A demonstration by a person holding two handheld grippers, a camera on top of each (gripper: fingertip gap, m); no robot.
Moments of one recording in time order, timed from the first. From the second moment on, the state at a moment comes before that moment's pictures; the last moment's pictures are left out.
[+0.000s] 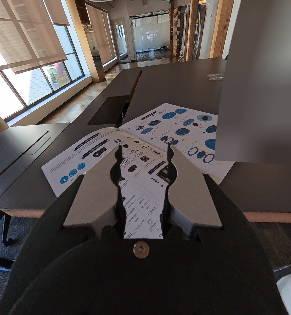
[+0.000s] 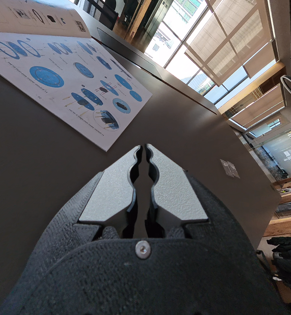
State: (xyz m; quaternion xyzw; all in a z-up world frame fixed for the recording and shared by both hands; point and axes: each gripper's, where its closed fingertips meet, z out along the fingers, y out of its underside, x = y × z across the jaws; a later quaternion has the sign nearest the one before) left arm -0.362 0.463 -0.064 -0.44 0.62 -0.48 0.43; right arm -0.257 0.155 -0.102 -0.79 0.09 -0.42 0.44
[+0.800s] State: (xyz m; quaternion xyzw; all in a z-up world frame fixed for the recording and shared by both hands) left arm -0.363 0.373 -0.086 -0.40 0.67 -0.51 0.34; right arm -0.272 0.165 -0.104 -0.79 0.06 -0.39 0.46
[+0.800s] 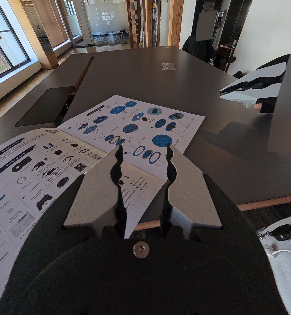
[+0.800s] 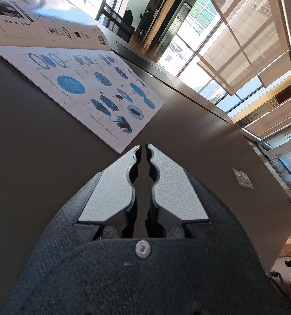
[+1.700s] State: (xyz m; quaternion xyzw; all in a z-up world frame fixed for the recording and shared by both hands) left arm -0.425 0.395 -0.082 -0.49 0.61 -0.48 0.40; right arm -0.311 0.191 -0.107 -0.80 -0.01 -0.32 0.50
